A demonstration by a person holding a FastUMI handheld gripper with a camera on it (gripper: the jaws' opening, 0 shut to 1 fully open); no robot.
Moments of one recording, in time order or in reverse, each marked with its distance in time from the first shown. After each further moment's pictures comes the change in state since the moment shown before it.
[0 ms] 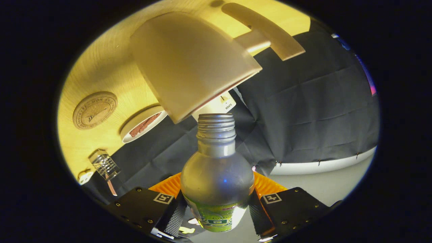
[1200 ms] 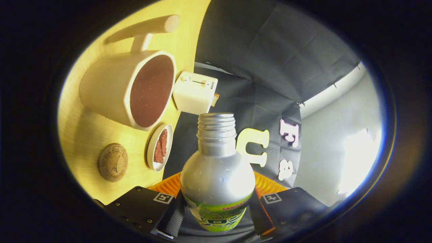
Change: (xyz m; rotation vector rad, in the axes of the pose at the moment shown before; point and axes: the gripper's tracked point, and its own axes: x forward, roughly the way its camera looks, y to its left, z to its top) arm -0.012 0.035 -0.020 0.646 0.155 0.157
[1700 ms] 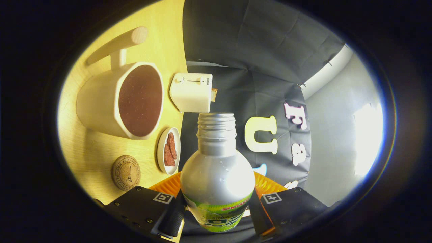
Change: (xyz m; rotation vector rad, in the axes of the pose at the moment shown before) arm -0.005 0.008 -0.005 0.174 0.057 0.056
